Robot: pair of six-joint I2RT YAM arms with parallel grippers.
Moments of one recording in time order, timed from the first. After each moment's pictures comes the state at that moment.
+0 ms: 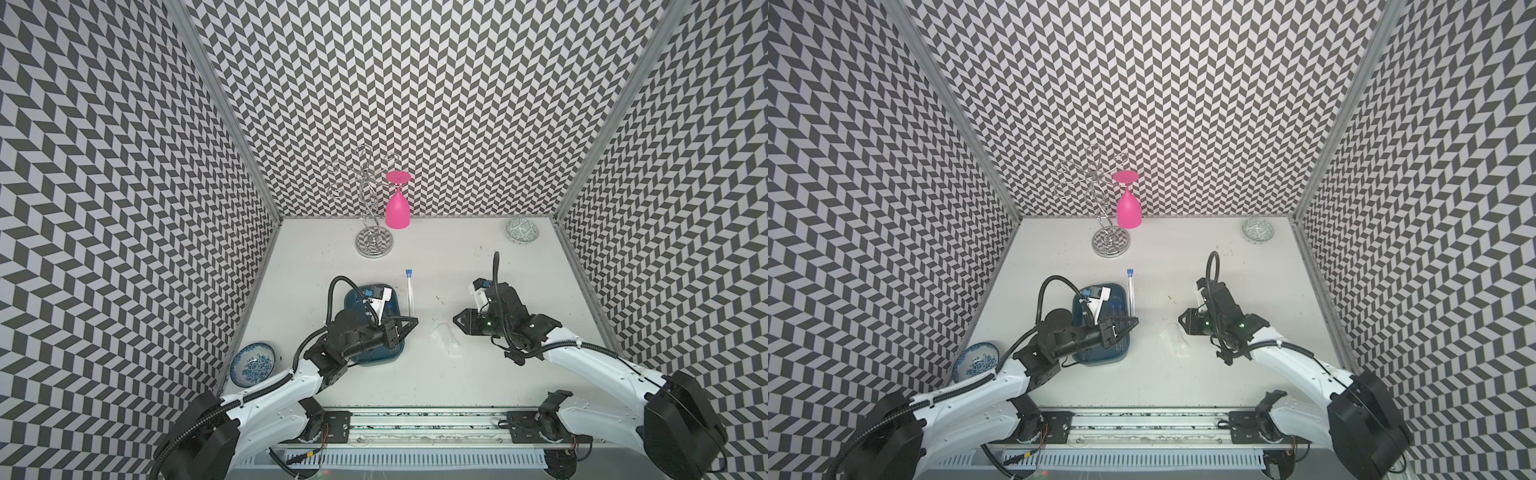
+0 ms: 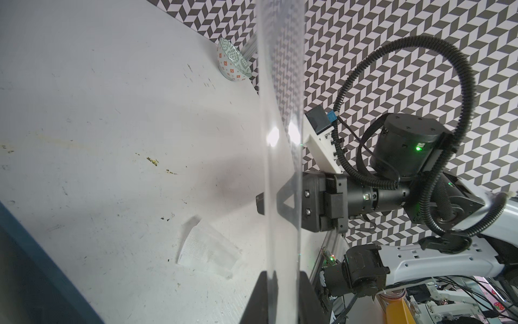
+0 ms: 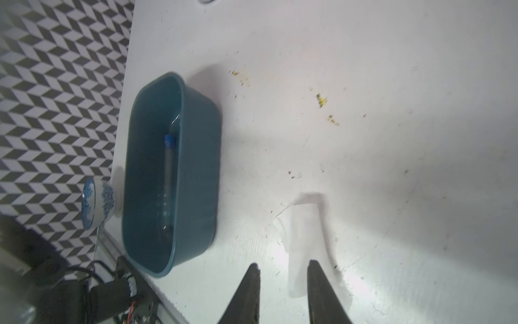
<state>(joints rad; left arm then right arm) -0.71 0.99 0.32 0.49 0.43 -0.79 0.63 1.15 0.63 -0.28 -0.24 0.60</state>
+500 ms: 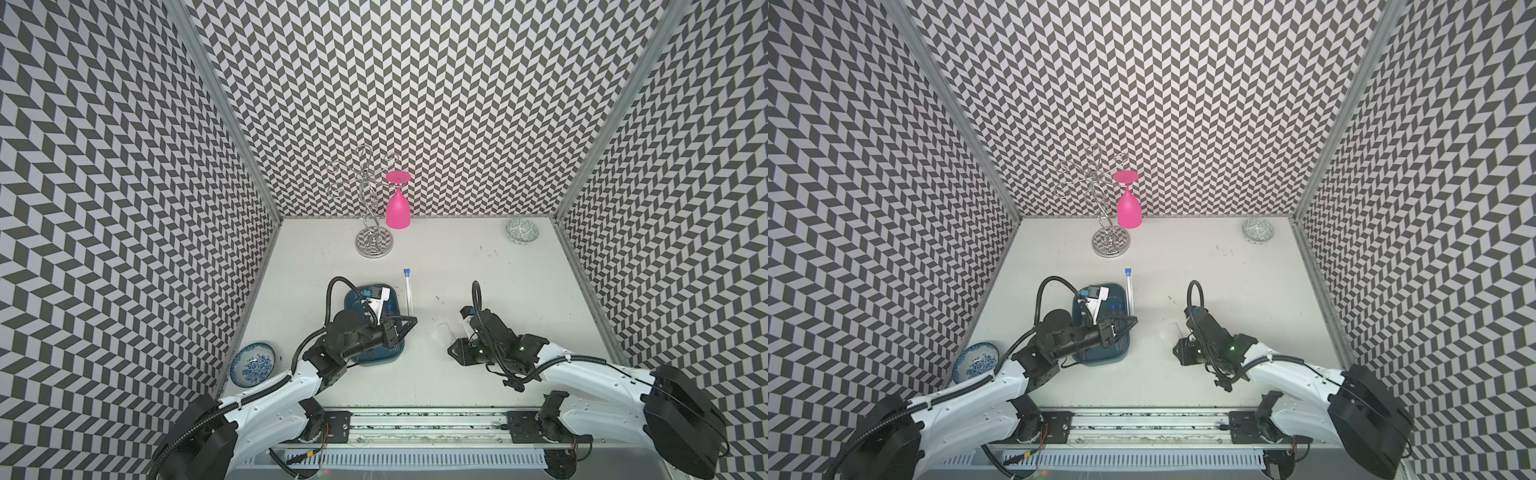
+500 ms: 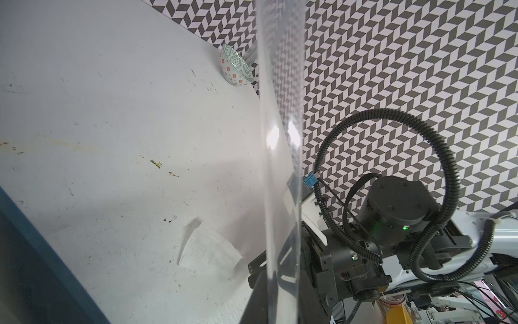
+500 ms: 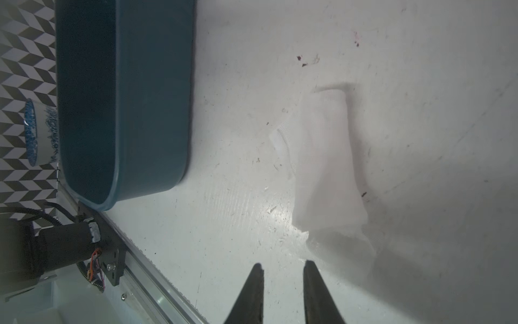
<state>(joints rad) -0.71 0.97 0.32 0.49 0.42 -0.80 0.81 1.15 0.46 -0.21 -0.18 0.70</state>
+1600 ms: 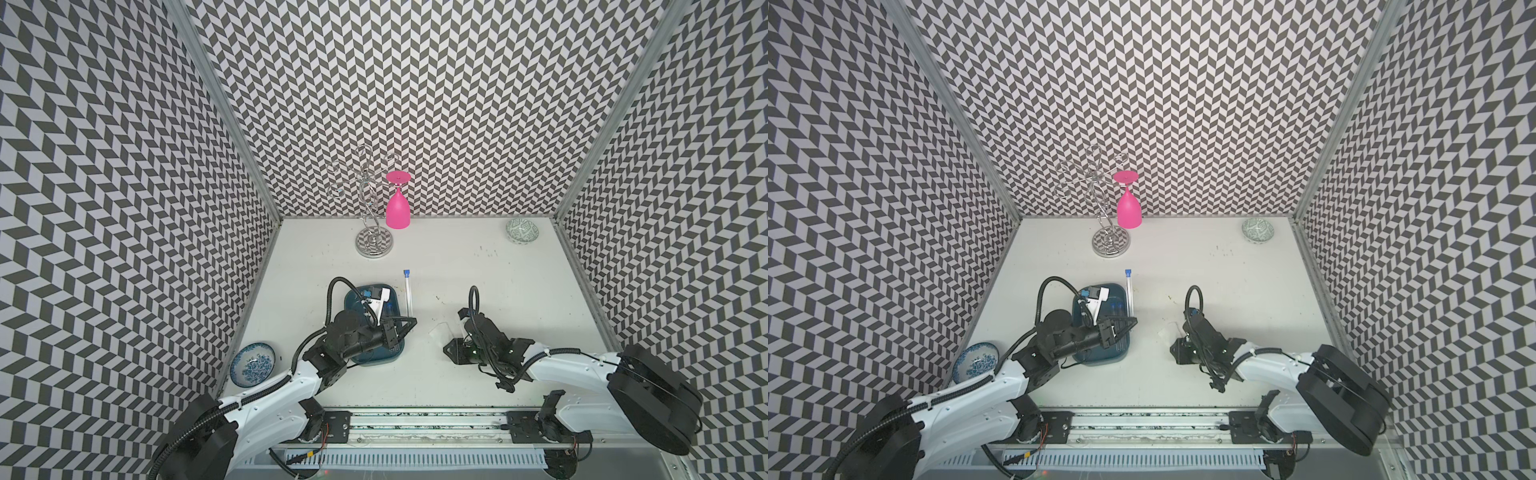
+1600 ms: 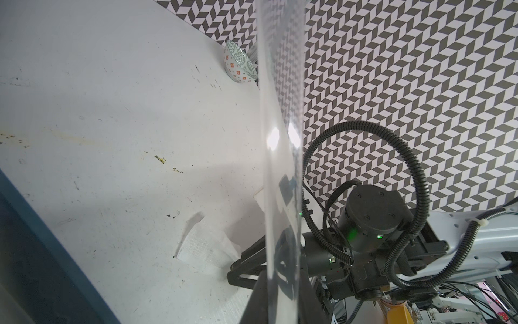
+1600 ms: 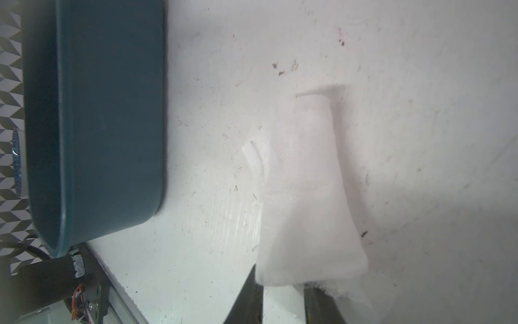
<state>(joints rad) -0.71 0.97 0.31 0.48 0.41 -0.80 0.82 1.30 0.42 0.02 -0.15 0.76</state>
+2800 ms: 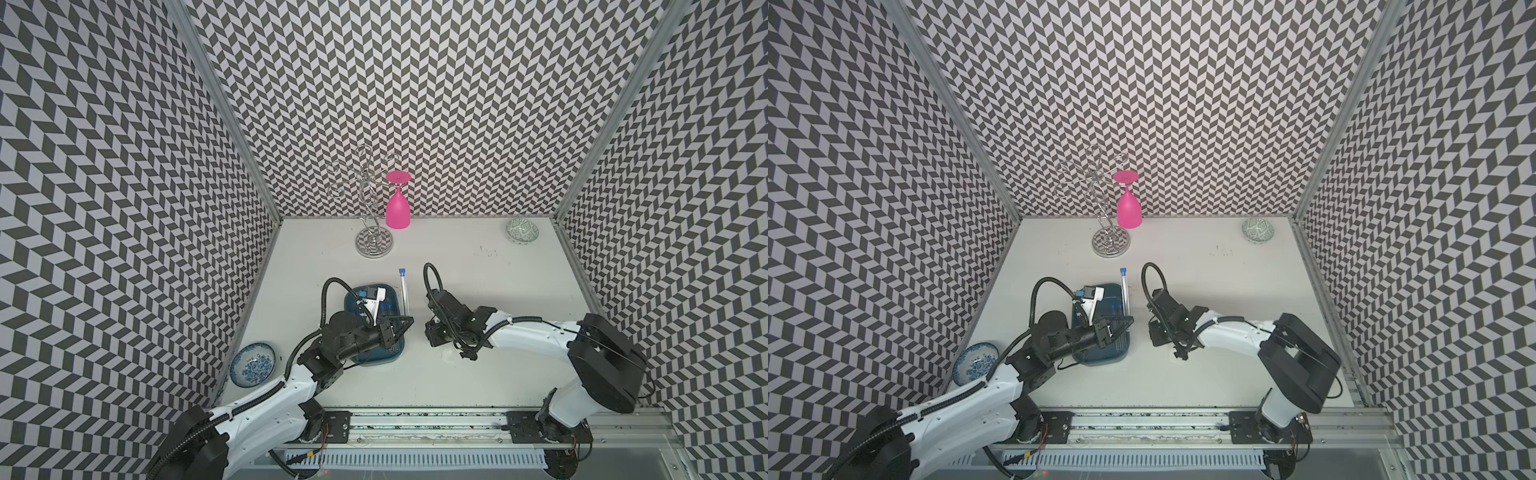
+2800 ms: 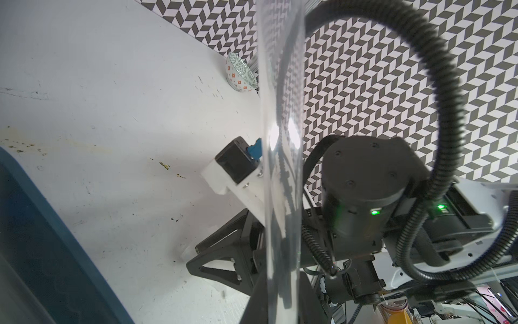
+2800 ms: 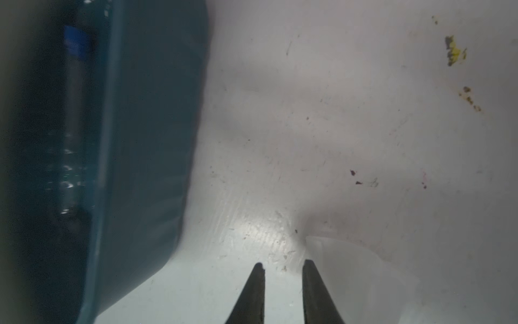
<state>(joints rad) -0.69 0.90 0.31 0.43 0.40 -0.80 0.88 1.62 0.89 -0.32 0.02 0.53</state>
